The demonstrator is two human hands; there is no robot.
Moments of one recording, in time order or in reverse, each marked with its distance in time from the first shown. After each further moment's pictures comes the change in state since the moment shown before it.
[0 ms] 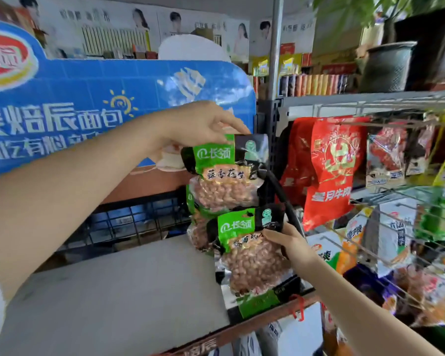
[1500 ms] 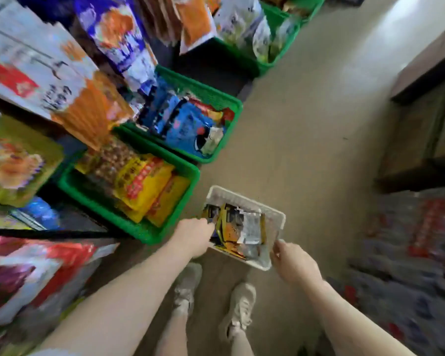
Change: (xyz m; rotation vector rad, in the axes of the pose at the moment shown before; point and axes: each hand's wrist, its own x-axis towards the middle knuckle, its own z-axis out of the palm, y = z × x) left_hand -0.082 0.351 0.829 0.300 -1.036 0.278; right_hand -0.493 0.453 -0.377 -0.879 0.226 1.147
